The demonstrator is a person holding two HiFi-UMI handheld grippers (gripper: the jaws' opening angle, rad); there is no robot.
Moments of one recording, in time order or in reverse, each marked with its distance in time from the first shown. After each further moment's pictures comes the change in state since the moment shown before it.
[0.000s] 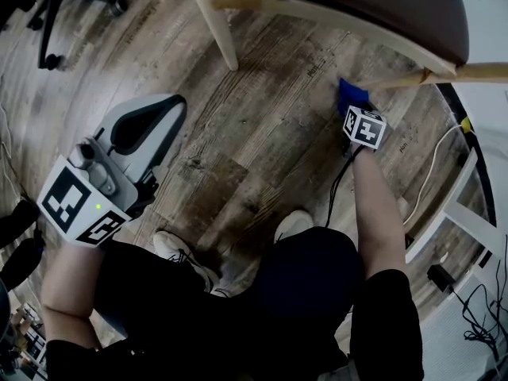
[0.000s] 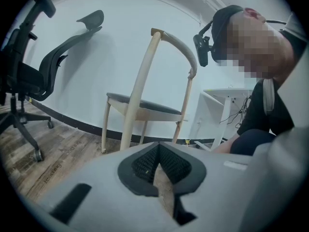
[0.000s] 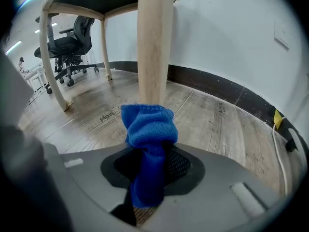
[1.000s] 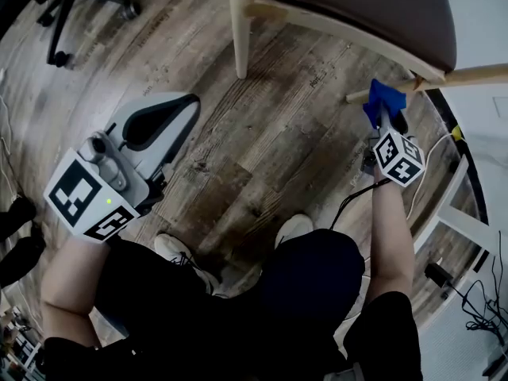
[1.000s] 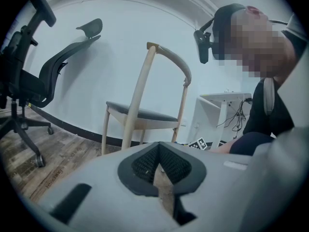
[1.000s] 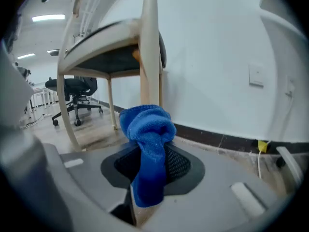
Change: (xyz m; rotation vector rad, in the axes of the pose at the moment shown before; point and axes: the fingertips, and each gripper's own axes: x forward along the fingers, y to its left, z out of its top) left arm -0.025 -0.011 0.017 0.025 -0.063 -0.014; right arm -0.149 -0.011 0.117 0.062 -0.417 0.012
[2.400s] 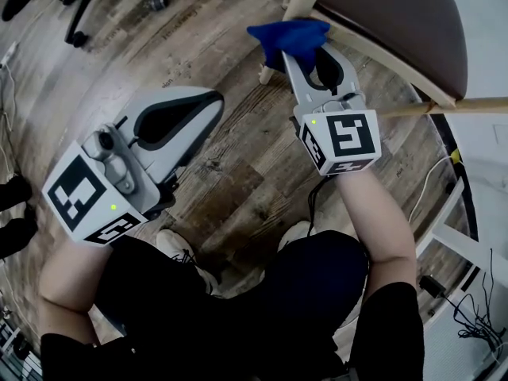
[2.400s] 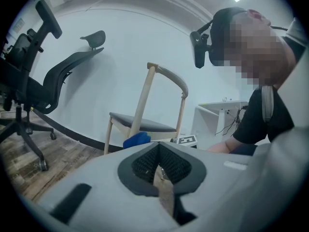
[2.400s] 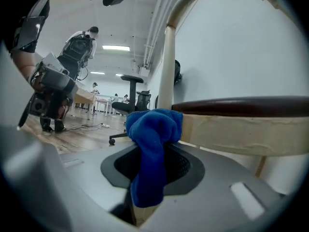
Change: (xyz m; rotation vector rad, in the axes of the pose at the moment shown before) left arm -0.041 -0.005 0.030 -0.002 -0.096 0.000; right arm -0.039 0.347 0.146 -0.325 -0.364 0.627
